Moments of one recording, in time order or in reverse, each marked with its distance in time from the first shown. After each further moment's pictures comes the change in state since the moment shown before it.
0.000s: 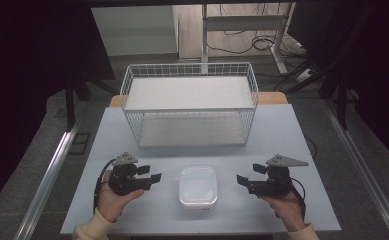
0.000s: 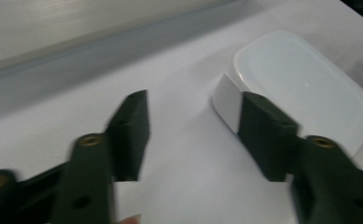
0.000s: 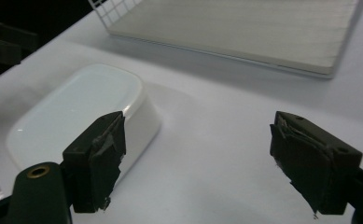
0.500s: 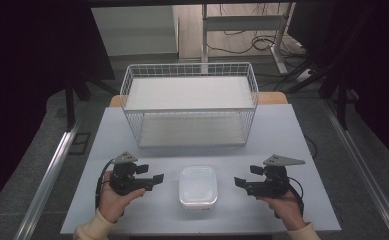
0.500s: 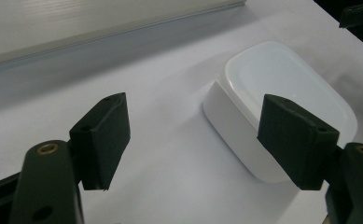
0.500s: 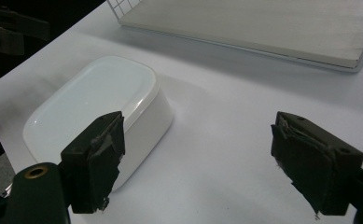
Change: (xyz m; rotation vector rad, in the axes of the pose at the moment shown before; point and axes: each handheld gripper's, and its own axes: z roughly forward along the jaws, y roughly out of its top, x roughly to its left) left arm -0.002 0.001 -0.001 -0.007 -0.027 -0.043; right arm 0.002 0.001 0.003 0.042 0.026 -0.011
